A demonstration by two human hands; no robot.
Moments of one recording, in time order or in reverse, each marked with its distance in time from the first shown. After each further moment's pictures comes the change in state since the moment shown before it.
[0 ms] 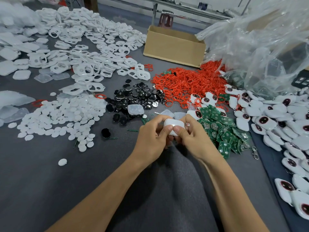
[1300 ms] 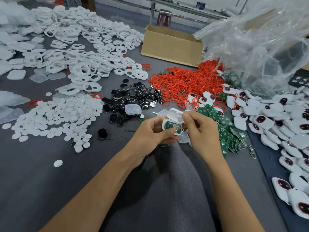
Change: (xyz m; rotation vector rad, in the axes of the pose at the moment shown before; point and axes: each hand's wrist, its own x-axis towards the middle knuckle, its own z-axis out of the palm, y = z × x) left_hand 0.005 0.007 -0.006 -0.565 -0.235 -0.234; right_hand 0.001 -0.002 -0.014 -0.261 0.286 -0.356
